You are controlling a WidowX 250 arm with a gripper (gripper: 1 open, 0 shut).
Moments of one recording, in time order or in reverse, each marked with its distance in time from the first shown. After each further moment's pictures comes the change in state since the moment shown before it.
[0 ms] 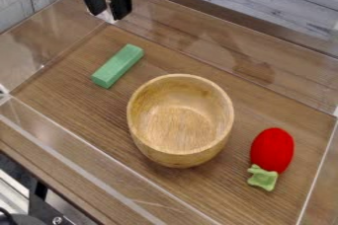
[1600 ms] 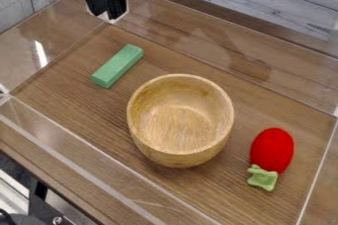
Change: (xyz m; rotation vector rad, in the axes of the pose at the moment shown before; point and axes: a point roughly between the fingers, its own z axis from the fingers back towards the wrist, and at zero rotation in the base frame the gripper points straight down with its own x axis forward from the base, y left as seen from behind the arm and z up) arm 0.013 0.011 -0.008 0.029 0.011 0.010
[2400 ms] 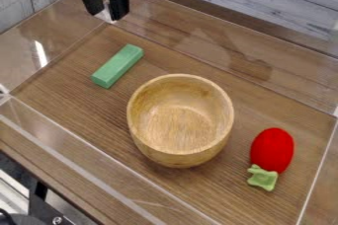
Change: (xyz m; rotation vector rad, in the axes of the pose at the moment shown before) arm 0.005 -0.006 -0.002 0.019 0.007 -0.030
